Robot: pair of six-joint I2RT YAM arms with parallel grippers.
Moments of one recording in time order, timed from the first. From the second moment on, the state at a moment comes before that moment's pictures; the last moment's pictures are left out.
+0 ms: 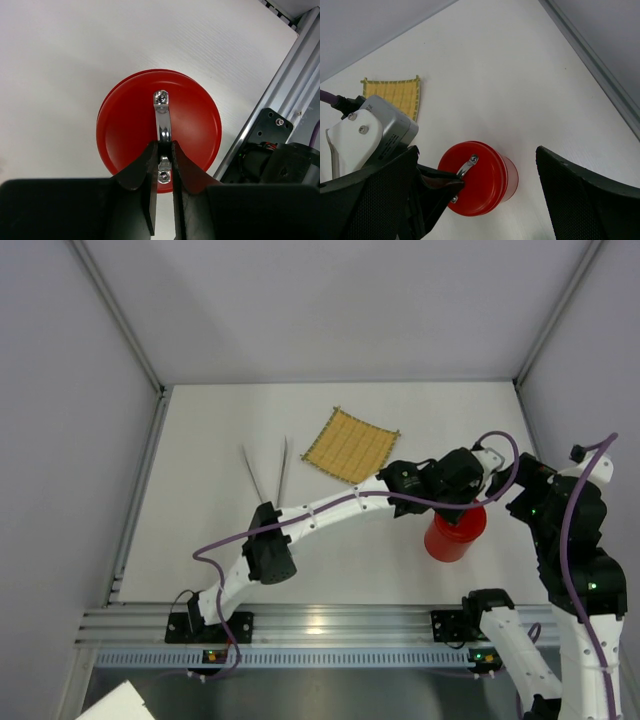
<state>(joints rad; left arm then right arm) -1.23 2.28 2.37 -0.78 -0.04 -0.29 0.07 0.58 1.16 -0.97 0.30 0.45</state>
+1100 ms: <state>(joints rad) -1.23 2.31 2.37 -0.71 -0.05 -0.28 0.07 0.59 1.12 -0.97 0.32 0.45</state>
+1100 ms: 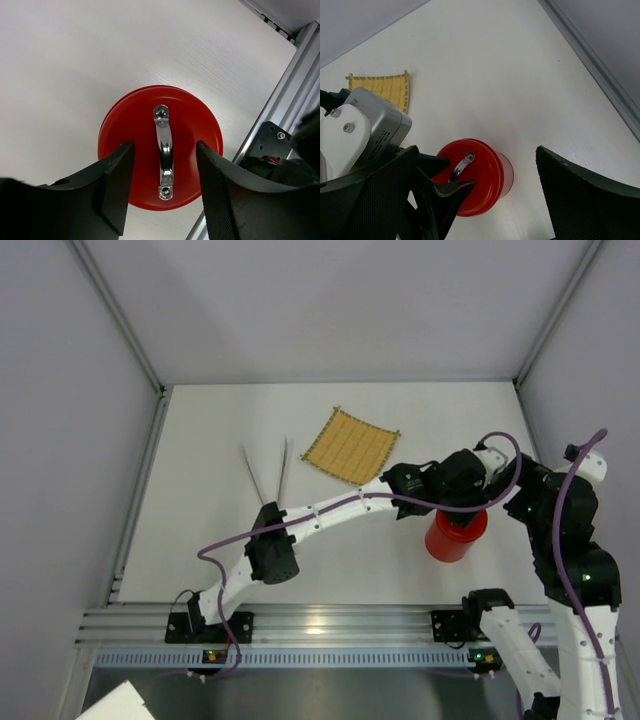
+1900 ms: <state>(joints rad) -1.21 2.13 2.16 -0.64 -0.17 -0.27 0.07 0.64 1.18 -0.99 0.45 0.48</state>
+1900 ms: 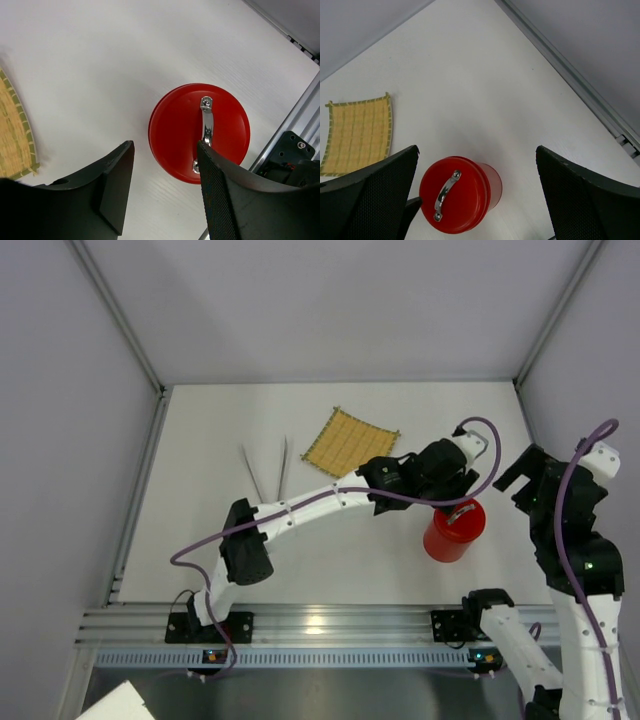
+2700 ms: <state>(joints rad) -1.19 2.08 2.07 -0.62 -0.15 -0.27 -0.20 0.79 0.89 -0.92 0.46 0.62</state>
